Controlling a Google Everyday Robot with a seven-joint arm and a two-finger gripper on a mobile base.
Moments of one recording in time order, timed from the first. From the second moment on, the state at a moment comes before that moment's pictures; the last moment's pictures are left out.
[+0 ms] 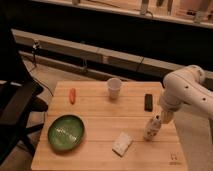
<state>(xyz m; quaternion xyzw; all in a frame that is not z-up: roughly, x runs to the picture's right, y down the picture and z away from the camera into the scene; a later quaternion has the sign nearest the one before) 0.310 0.123 0.692 -0.28 0.05 0.06 0.96</state>
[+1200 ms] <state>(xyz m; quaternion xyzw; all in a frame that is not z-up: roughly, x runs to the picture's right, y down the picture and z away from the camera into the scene) 0.297 0.158 0.681 -0.31 0.02 0.04 0.95</state>
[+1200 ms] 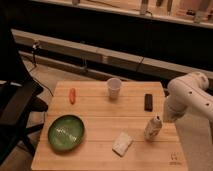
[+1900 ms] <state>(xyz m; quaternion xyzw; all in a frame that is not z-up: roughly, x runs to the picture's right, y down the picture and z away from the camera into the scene) 0.248 0.152 0.644 -0.29 -0.10 -0.03 0.95</state>
